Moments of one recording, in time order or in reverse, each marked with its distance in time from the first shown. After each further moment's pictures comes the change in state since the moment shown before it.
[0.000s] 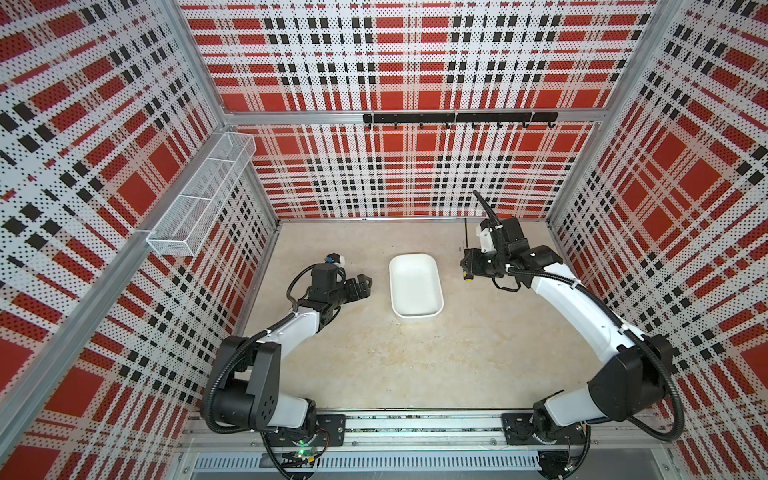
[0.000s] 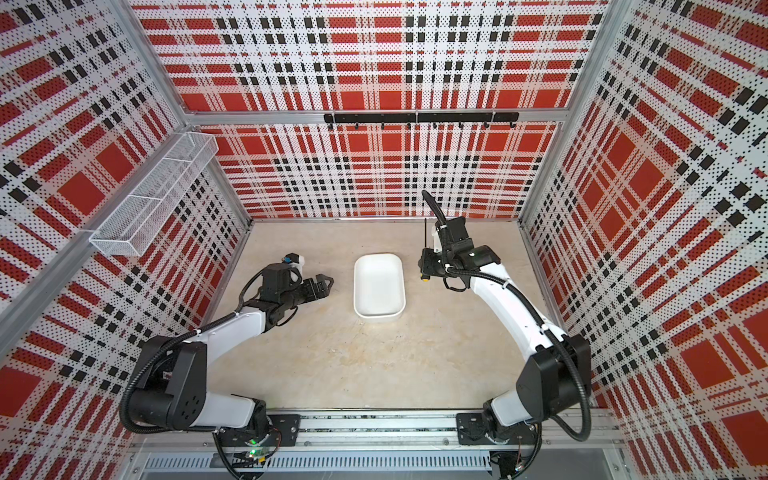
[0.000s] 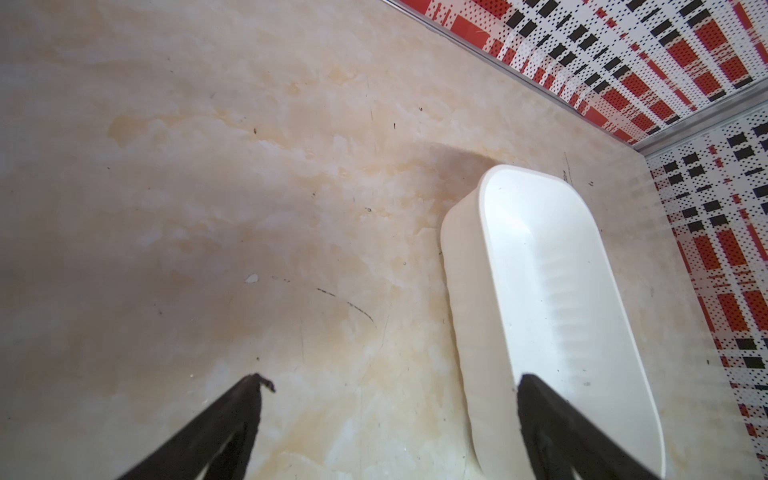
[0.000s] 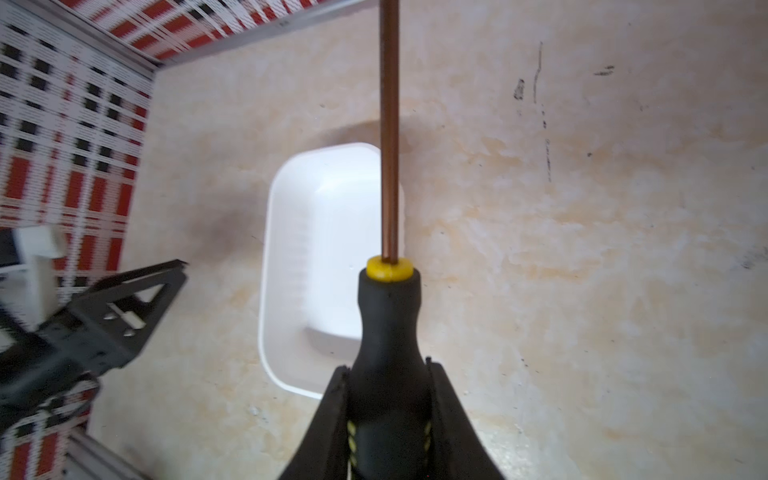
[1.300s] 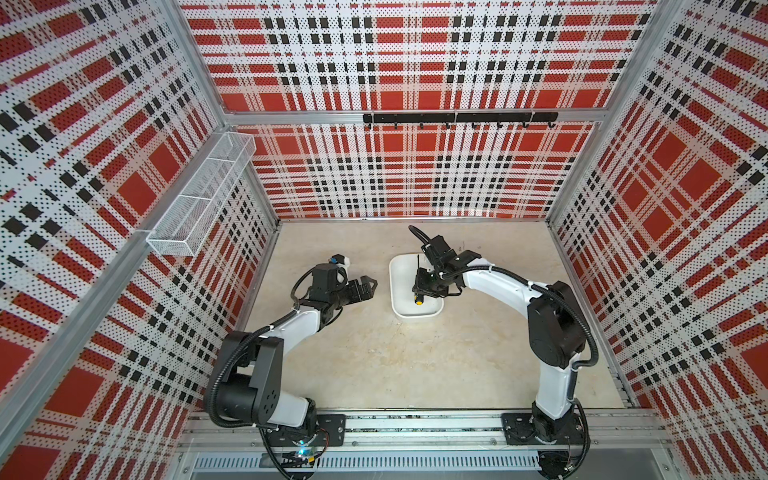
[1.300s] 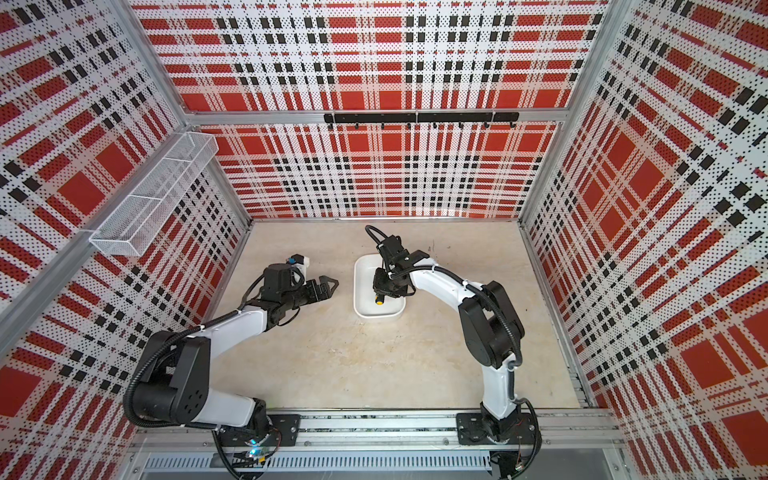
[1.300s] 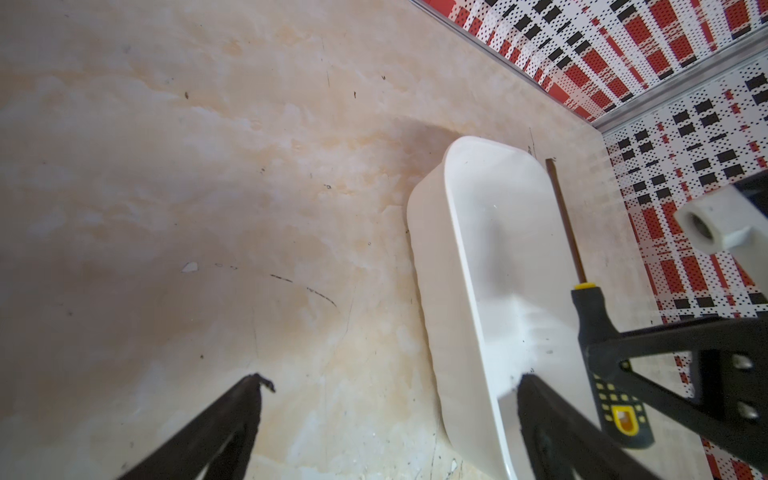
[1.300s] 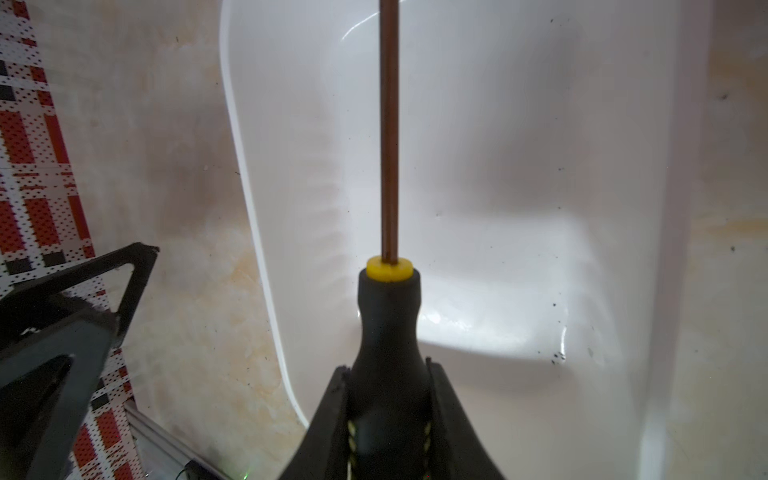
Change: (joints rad) left arm 0.006 0.031 0.000 0.020 0.116 -0.009; right arm 0.233 0.484 0.141 0.041 -0.019 0.290
